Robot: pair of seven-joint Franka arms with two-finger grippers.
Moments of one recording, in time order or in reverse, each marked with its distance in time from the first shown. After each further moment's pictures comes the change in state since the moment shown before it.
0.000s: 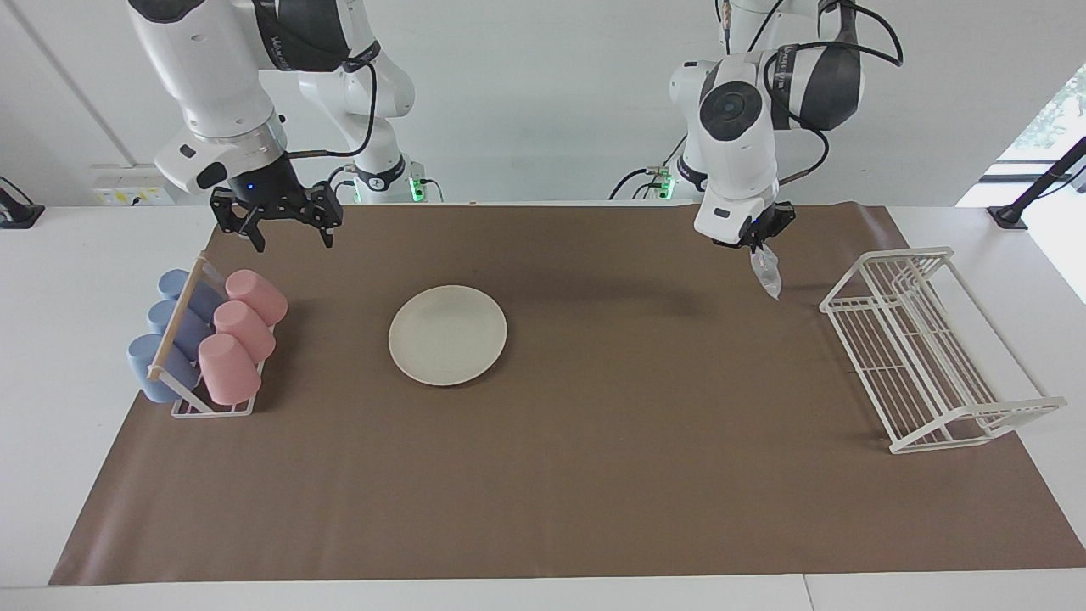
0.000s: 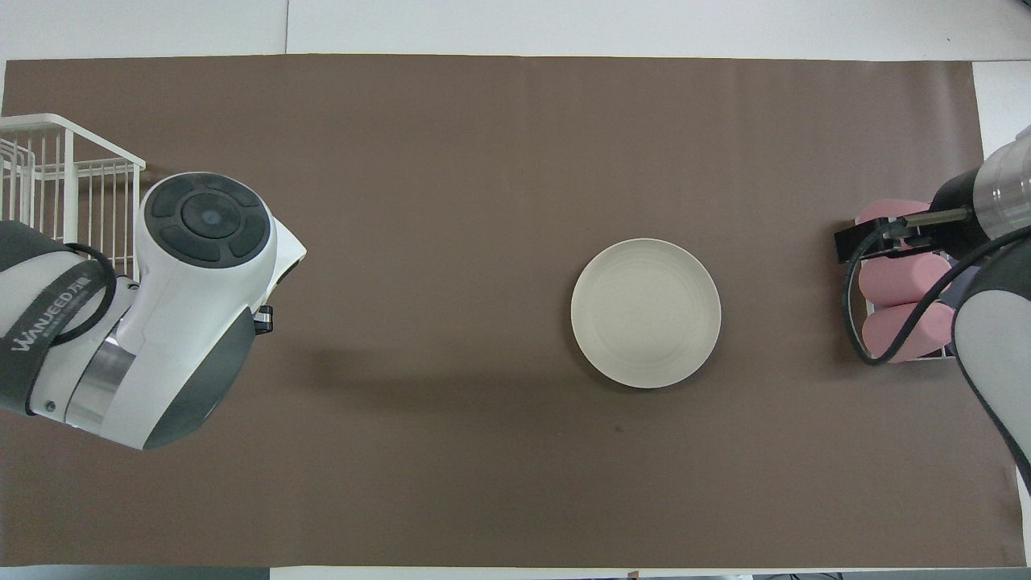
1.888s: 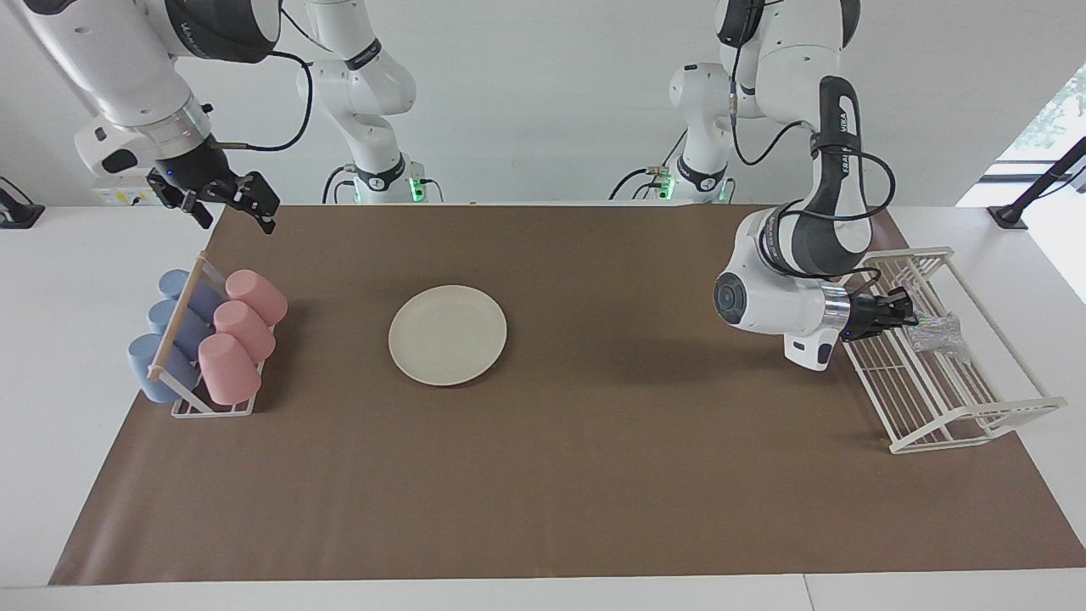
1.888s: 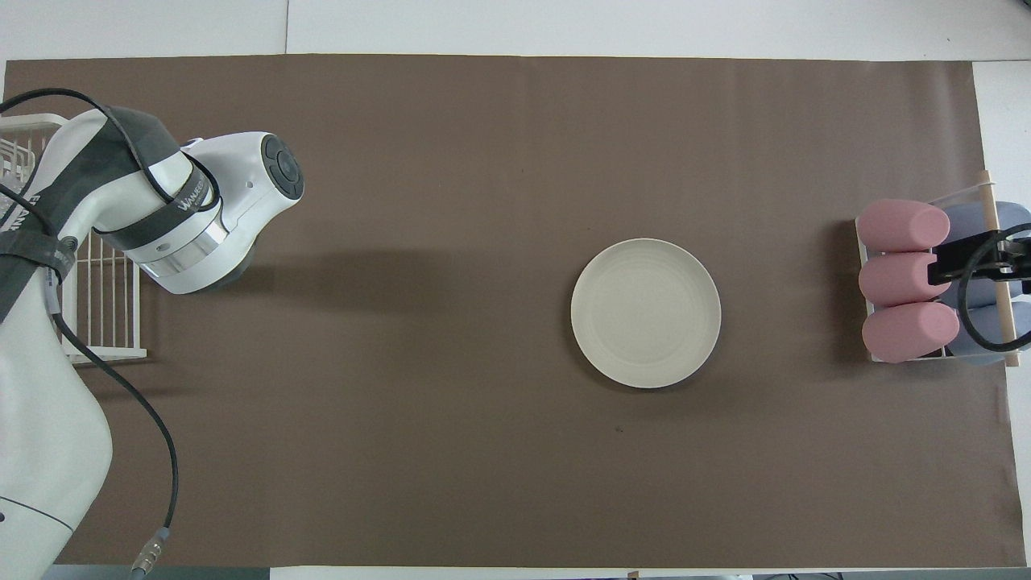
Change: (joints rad) left arm 0.163 0.410 0.023 0.155 0.731 0.027 -0.097; right arm 0.120 -0.044 -0.282 -0.030 0.022 -0.079 0.046
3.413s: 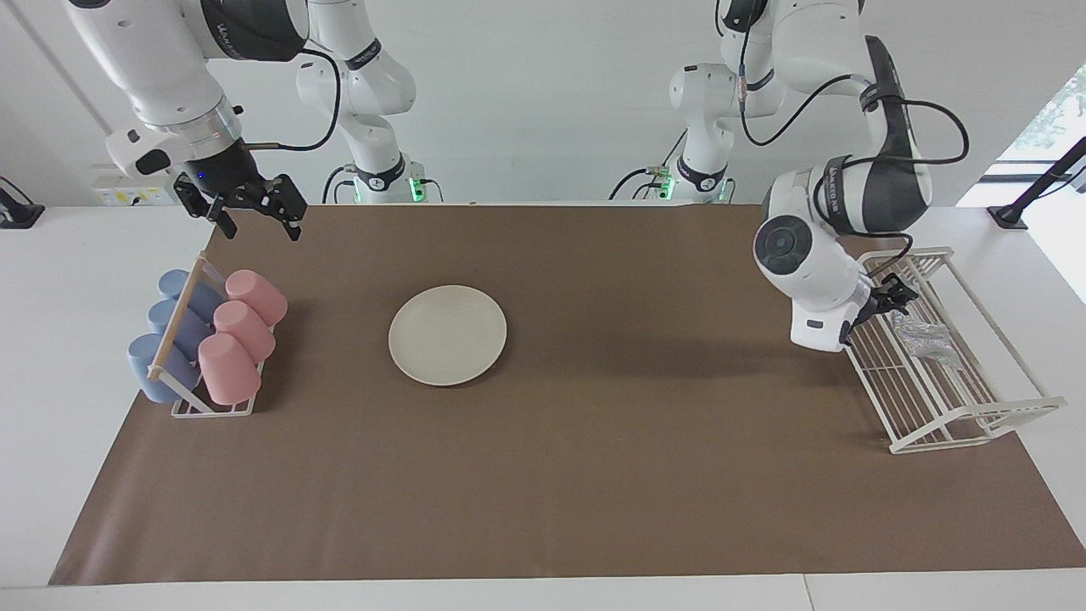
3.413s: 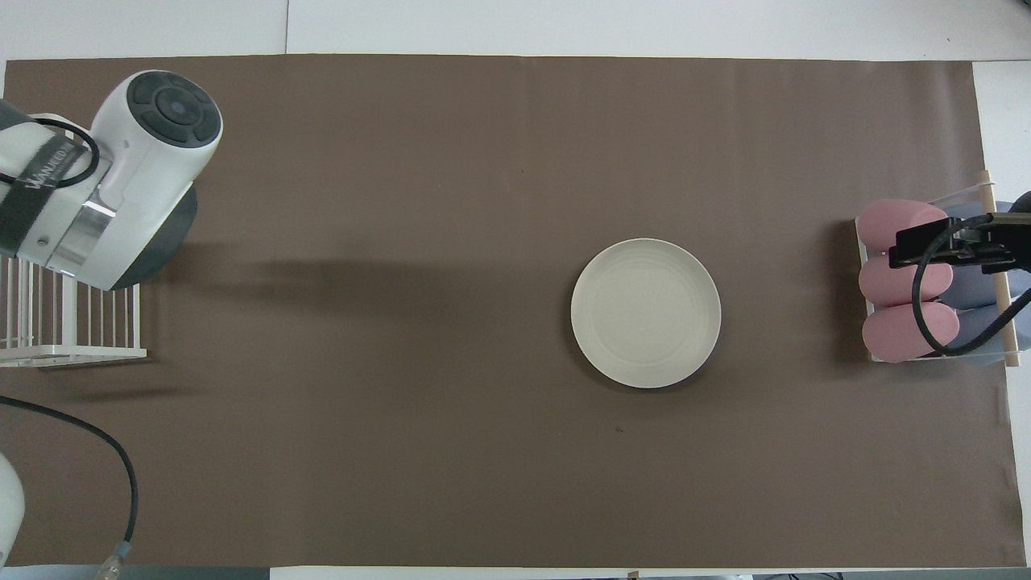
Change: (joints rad) left arm 0.045 -0.128 0.000 0.077 -0.469 0.159 0.058; right arm 0.011 0.000 0.044 -0.006 0.020 0.065 0.019
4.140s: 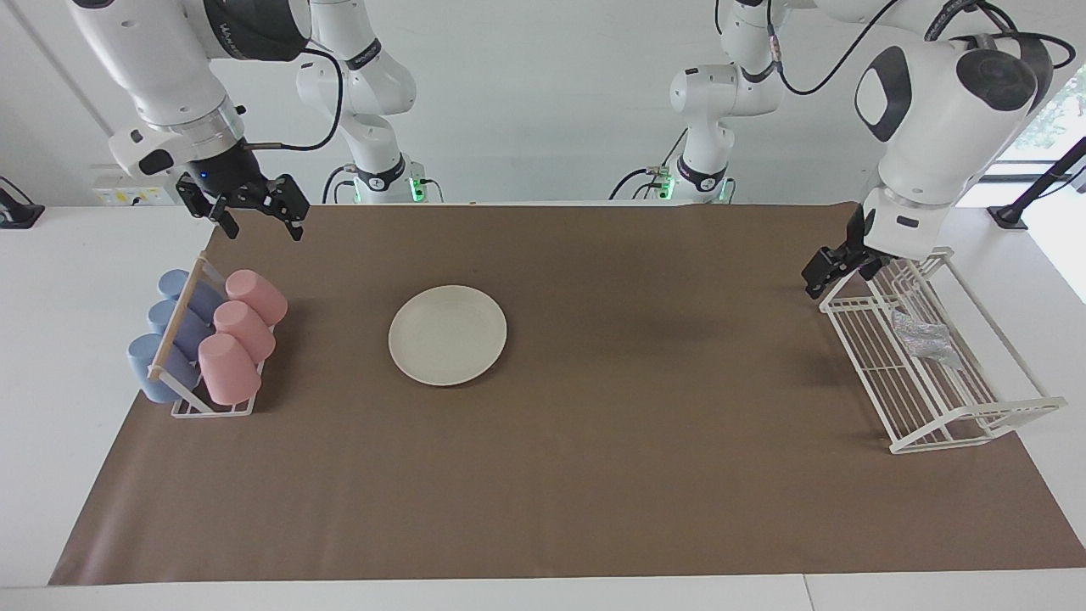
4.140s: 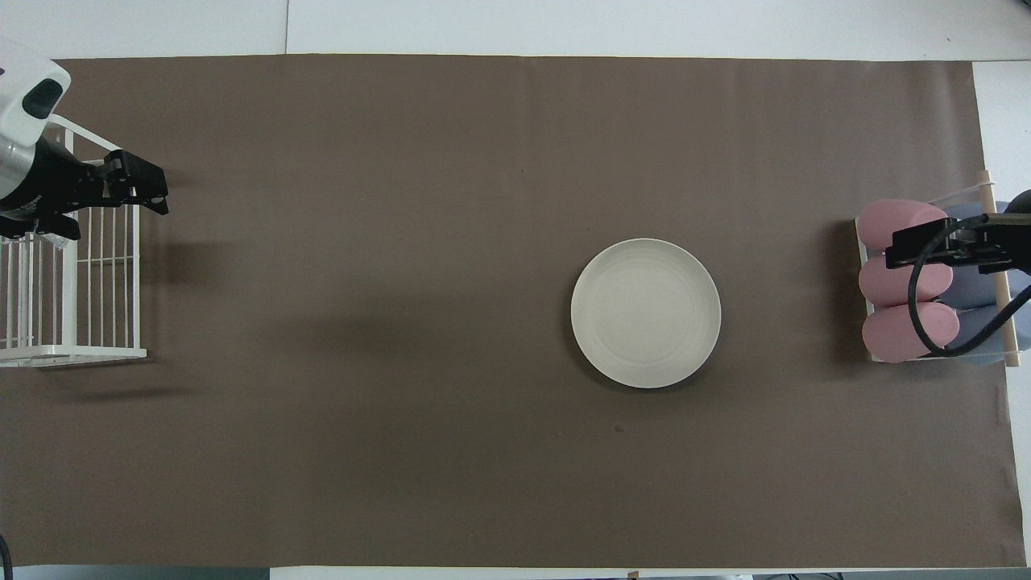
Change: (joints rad) left arm 0.111 -0.168 0.003 0.121 -0.663 -0.083 0.201; right arm 0.005 0.000 0.001 0.000 0.000 0.000 0.001
